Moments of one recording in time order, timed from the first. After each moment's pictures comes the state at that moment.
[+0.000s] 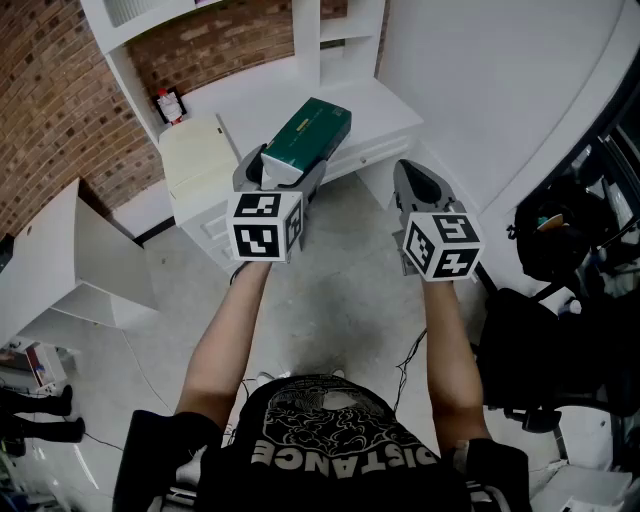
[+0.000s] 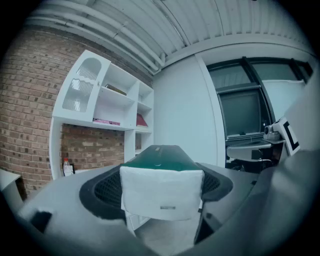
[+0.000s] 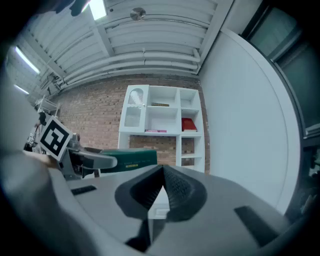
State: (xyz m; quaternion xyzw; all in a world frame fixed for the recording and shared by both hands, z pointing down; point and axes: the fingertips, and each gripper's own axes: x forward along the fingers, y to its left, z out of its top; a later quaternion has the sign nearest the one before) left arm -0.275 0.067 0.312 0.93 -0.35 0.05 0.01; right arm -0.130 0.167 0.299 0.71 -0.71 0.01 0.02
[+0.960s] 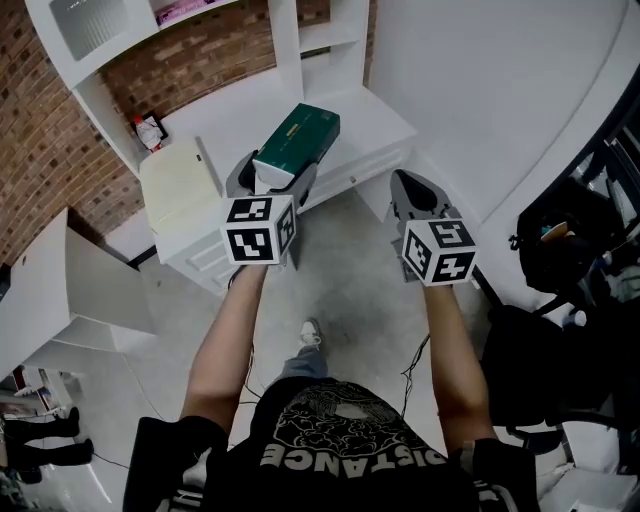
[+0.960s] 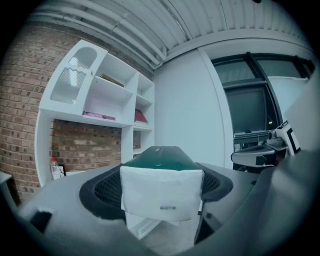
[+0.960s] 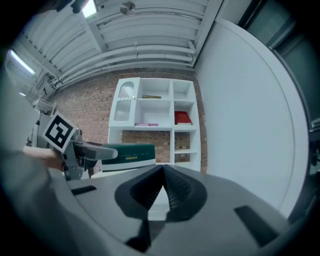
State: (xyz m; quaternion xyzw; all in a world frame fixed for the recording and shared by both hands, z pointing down) left arm -0.197 -0.015 0.331 0.94 -0.35 0.05 0.01; right arm -0.044 0.101 0.335 0.71 -0.70 0.03 0.03
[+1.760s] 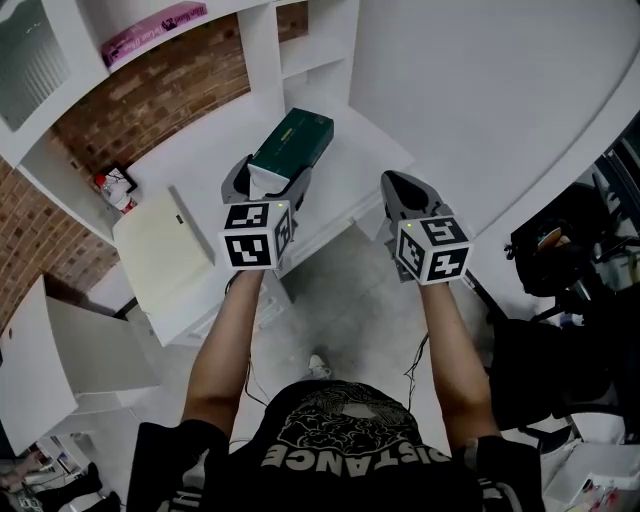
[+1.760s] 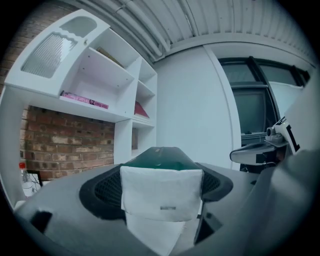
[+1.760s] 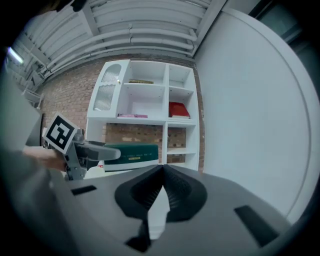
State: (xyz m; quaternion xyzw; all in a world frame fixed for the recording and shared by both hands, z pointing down) left arm -0.133 -0.199 0.337 0.95 -0.30 0.05 0.02; right arm -0.002 -0.072 0.334 0.74 -0.67 0.04 0.06
